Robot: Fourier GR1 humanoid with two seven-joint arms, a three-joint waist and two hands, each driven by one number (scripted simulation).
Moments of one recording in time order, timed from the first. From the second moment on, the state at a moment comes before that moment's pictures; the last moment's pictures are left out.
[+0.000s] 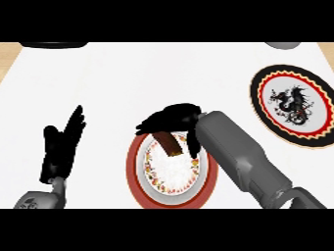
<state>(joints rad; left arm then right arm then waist) -0.07 0.19 -0.11 -1.45 0.02 0.22 0.22 -0.97 -0.01 0.62 -0.46 0.80 0.26 -0.80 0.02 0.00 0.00</state>
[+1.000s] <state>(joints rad) -0.06 0.17 -0.09 -1.44 -0.02 0.21 0.22 -0.96 -0.03 0.52 -0.39 0.76 0.02 -0.72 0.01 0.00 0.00</state>
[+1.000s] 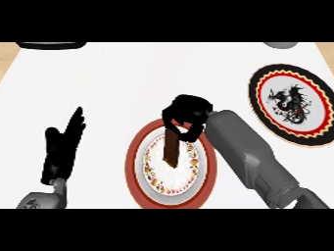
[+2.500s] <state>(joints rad) 0.00 0.17 -0.06 -1.50 -0.02 0.19 0.23 -0.91 -0.42 0.20 -0.62 0.73 -0.60 0.51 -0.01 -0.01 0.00</state>
